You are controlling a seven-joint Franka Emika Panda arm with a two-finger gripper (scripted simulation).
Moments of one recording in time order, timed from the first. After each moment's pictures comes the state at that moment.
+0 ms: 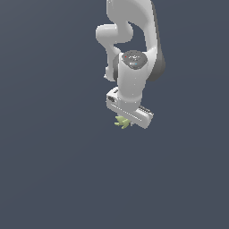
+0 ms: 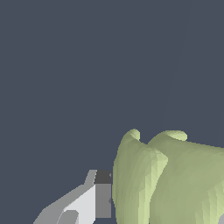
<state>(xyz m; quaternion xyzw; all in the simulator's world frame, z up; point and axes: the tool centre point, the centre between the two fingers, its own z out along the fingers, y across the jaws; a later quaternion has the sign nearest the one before) -0.008 0.054 0.171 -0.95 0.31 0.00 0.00</state>
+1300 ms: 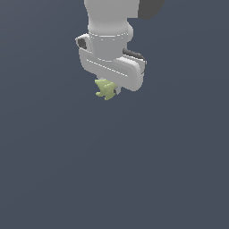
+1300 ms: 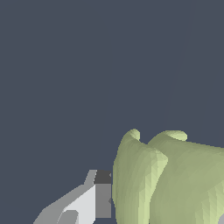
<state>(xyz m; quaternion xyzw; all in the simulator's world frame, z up) -0.005 -0.014 0.361 -0.95 0.31 0.00 0.00</state>
